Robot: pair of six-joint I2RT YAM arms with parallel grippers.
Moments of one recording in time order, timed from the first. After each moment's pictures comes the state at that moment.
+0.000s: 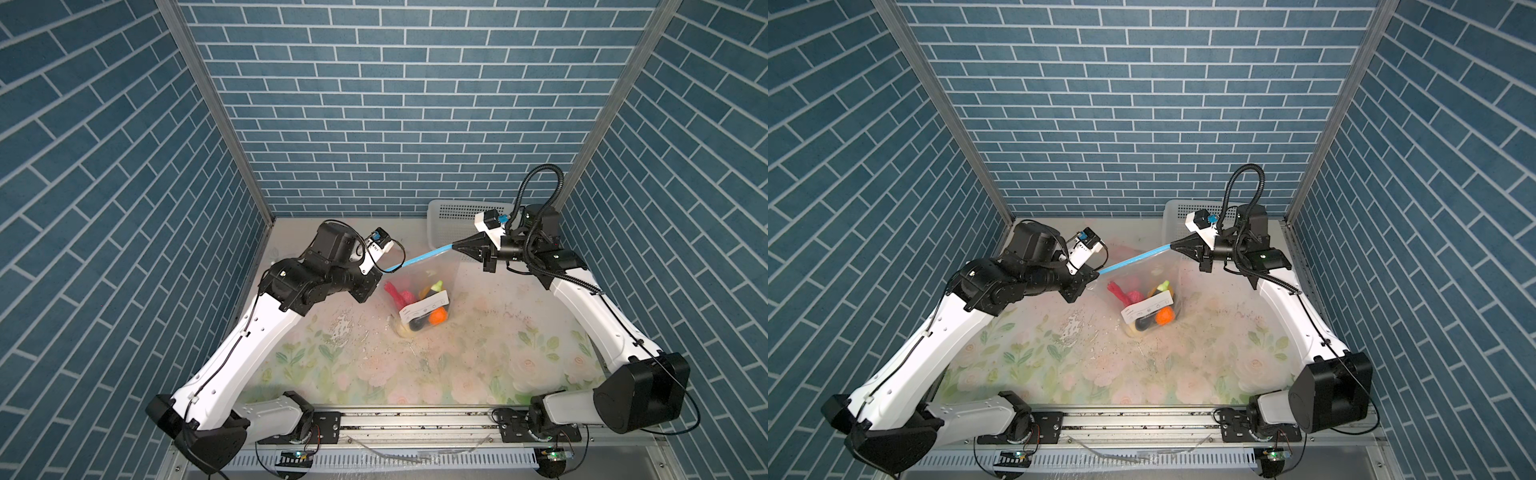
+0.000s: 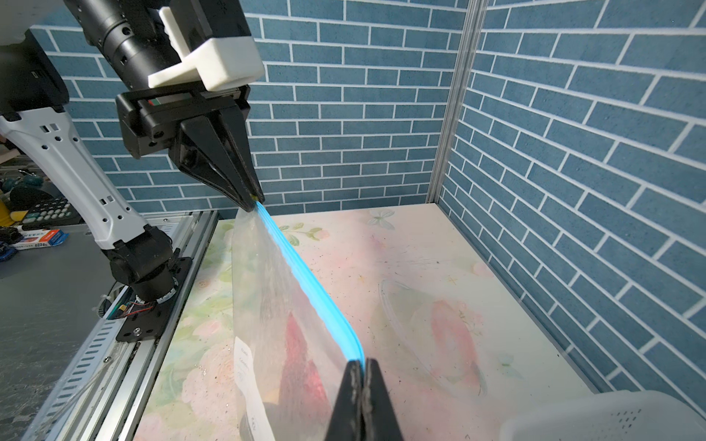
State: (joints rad) left arm -0.59 1.22 1.49 -1.02 0.14 0.18; right arm 0.27 1.38 1.28 -0.29 -1.12 -0.45
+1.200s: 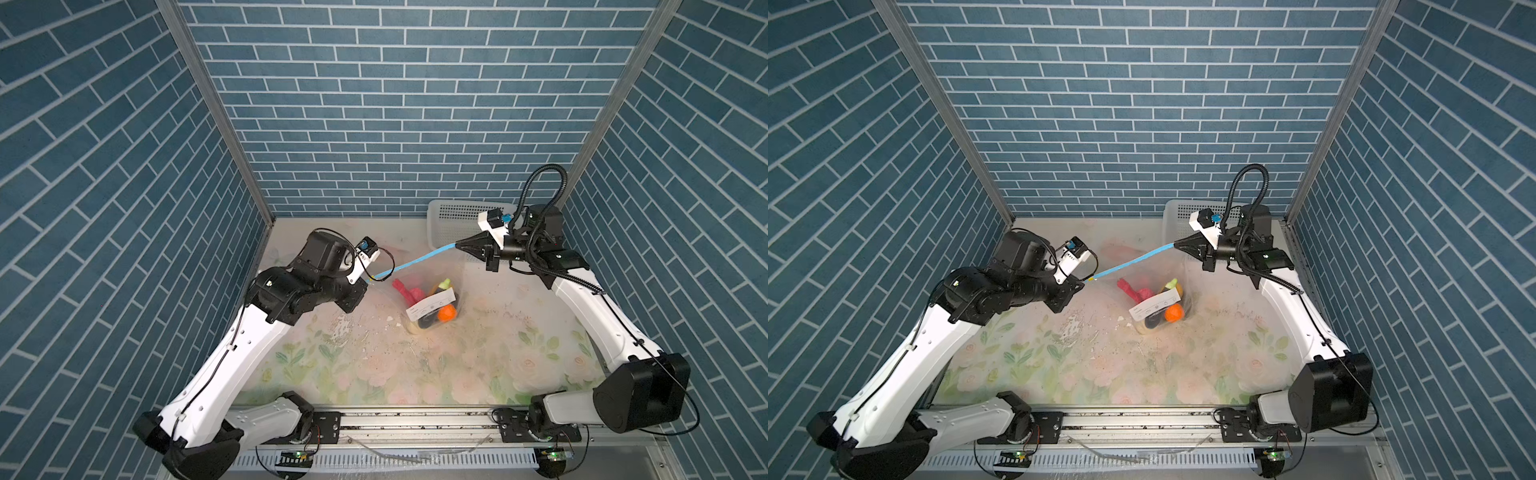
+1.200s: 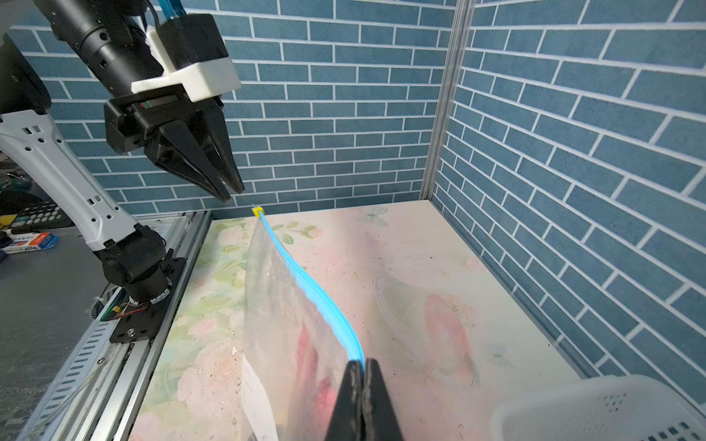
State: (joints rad) left arm -0.57 1.16 1.47 -1.14 0.08 0.17; right arm 0.25 1.38 1.27 -0.29 -1.13 -0.45
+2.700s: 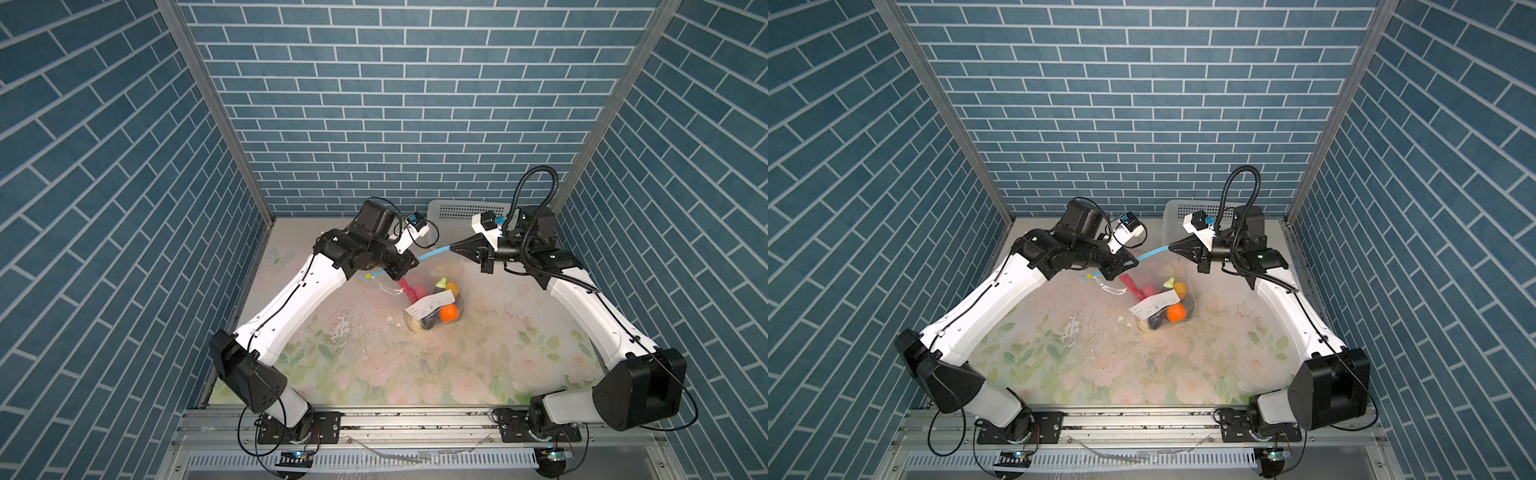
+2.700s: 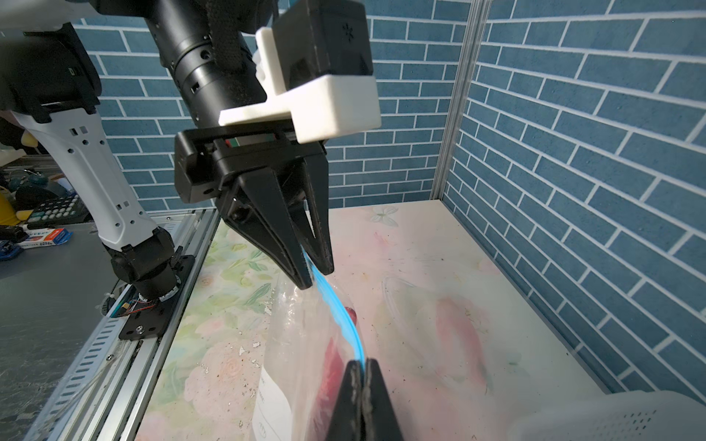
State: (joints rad) left arm -0.63 1.56 1.70 -0.91 0.32 0.18; right arm 0.29 1.39 1.27 -0.28 -1.12 -0.45
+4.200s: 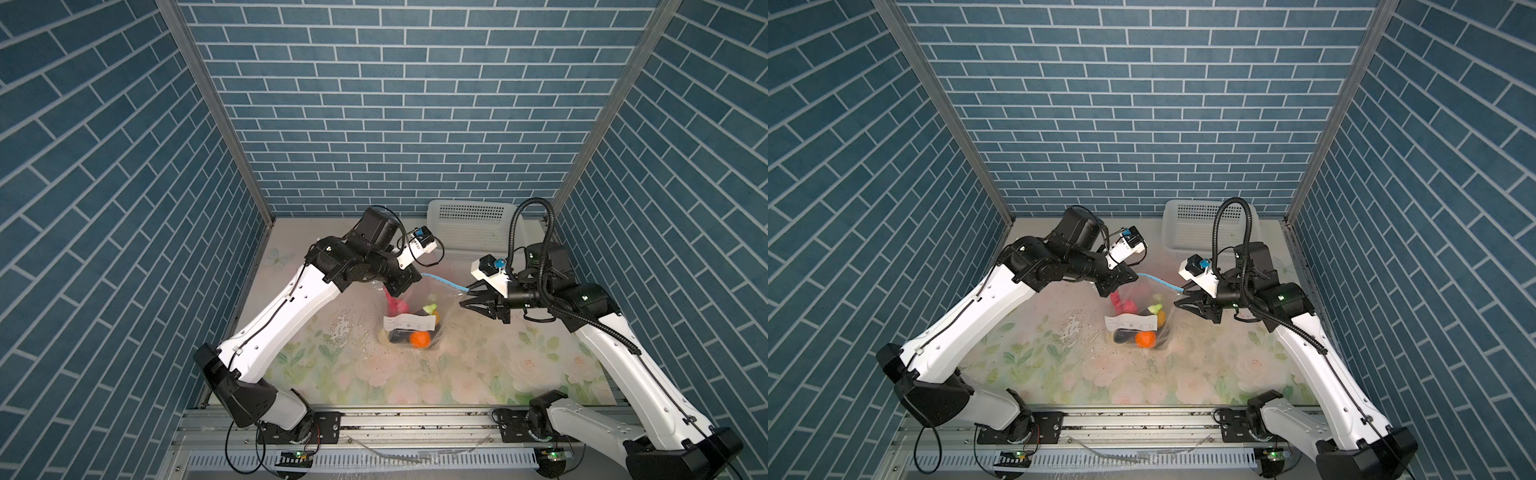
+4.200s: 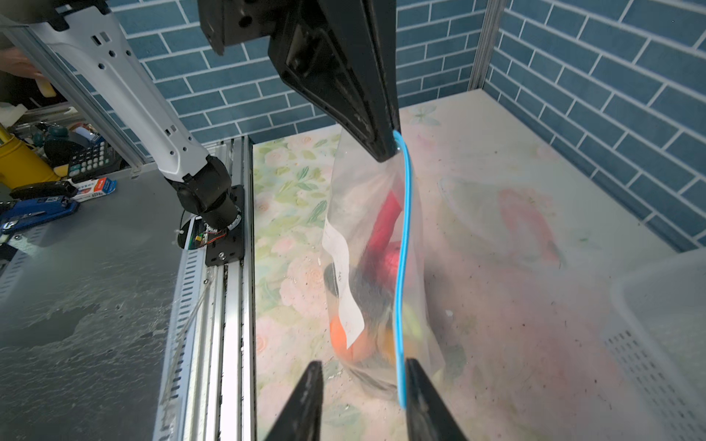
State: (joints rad) left arm -0.72 1.48 1.71 -1.03 0.36 0.22; right arm 0.43 1.07 1.20 -0.89 -0.83 -0.56
